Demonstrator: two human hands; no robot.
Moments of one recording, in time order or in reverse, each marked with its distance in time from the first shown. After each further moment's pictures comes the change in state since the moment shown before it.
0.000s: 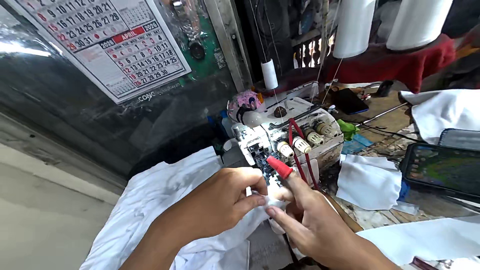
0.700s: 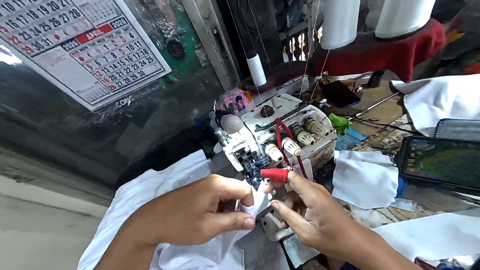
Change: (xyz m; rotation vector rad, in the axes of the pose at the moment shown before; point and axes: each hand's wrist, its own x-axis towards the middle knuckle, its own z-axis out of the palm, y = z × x) left_hand 0.014 -0.024 -0.017 -0.213 -0.254 0.196; right_hand 0.008 0.021 -0.022 -0.055 0.014 -0.042
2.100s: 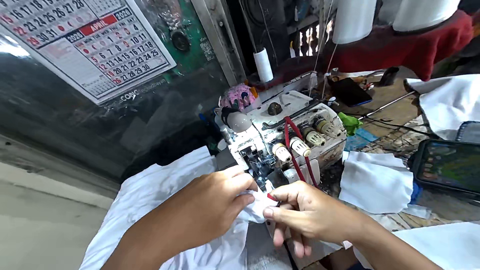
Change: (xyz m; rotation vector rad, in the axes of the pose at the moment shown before) left_hand 0.003 0.008 0.015 0.612 0.233 -0.184; right_hand 0.023 -0.009 -0.011 0.537 -0.544 0.433
